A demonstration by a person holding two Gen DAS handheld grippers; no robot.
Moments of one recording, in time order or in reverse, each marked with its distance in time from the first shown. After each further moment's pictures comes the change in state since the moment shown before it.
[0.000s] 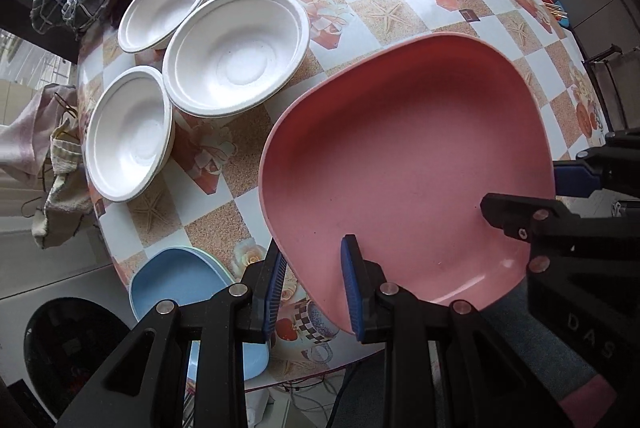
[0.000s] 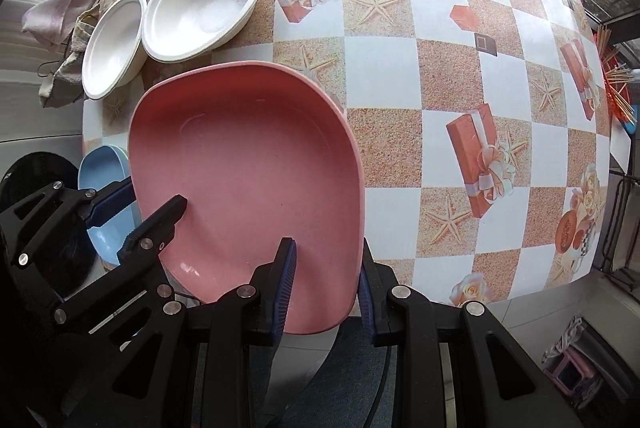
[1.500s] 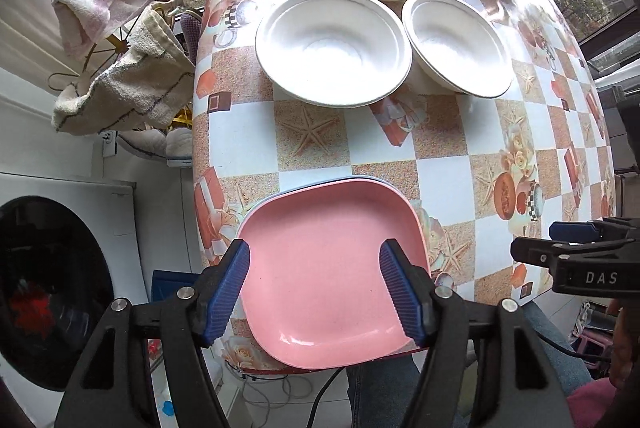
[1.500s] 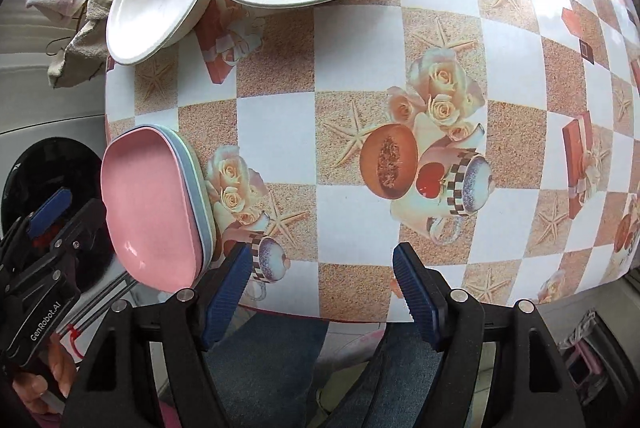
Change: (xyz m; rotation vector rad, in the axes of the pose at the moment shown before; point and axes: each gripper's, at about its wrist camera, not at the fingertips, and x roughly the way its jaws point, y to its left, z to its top) left arm 0.007 0.139 -0.073 -0.329 -0.046 -0.050; right arm 0.056 0.072 0.009 0.042 0.090 0.067
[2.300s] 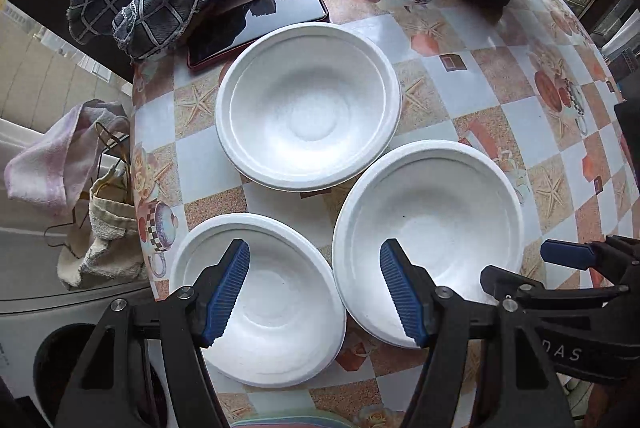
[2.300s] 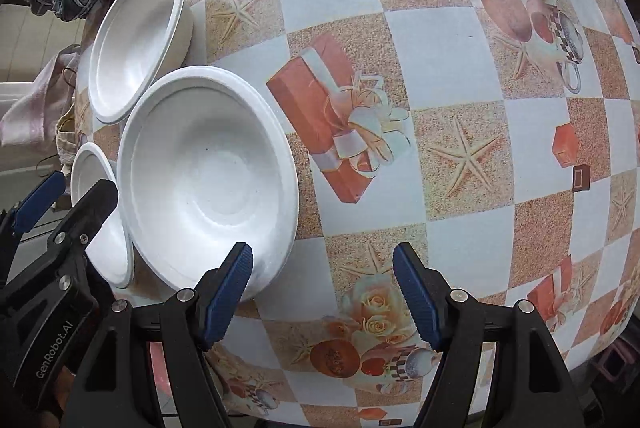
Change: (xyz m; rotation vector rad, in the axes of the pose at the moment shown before) left arm 0.055 -0.076 0.180 0.181 -0.067 0.139; right arm -0.007 -0.047 0.156 0.131 -0.131 0.070
